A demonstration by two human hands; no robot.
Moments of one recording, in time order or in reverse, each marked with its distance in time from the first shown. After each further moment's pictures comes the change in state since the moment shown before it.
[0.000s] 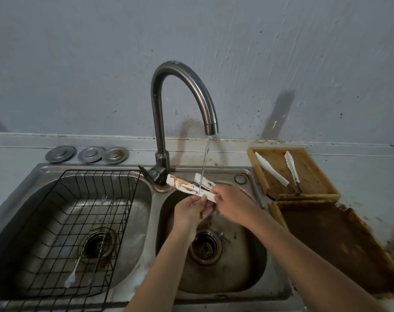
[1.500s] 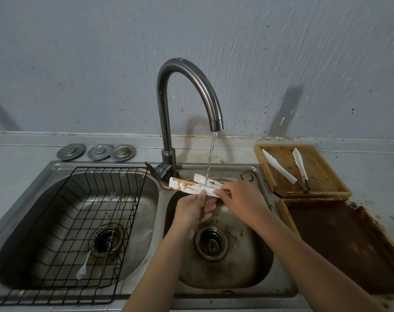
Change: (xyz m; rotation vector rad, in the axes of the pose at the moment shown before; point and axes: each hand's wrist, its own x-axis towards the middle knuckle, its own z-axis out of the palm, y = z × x) left_hand -0.008 0.008 -0.011 0.201 -0.029 0.040; right_hand -0.006 0.003 -0.001 -0.055 0.185 -0.078
